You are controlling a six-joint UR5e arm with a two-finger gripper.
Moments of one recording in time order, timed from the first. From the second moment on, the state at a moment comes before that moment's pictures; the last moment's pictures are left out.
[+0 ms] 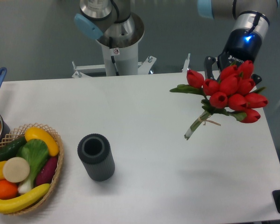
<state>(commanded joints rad) 2.99 -1.77 -1.71 -0.83 0.29 1.08</state>
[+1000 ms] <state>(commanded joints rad) 2.93 -1.70 -1.73 -0.83 0.69 1.09</state>
